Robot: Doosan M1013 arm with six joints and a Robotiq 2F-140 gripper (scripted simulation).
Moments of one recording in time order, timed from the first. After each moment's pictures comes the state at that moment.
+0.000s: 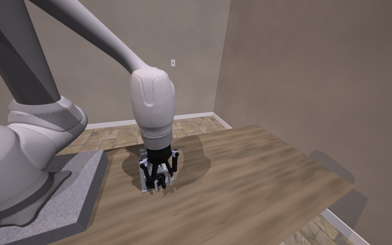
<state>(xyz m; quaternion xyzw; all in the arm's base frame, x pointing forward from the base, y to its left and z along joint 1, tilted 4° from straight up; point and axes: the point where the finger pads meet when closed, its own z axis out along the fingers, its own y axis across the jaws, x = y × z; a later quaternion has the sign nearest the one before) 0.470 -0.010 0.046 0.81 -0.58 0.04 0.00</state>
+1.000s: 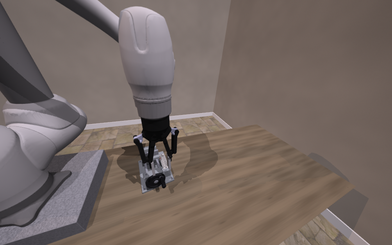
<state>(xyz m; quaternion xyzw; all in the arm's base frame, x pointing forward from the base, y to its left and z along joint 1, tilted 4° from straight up) 0.464 -0.006 0.146 0.81 -0.58 0.04 0.00</state>
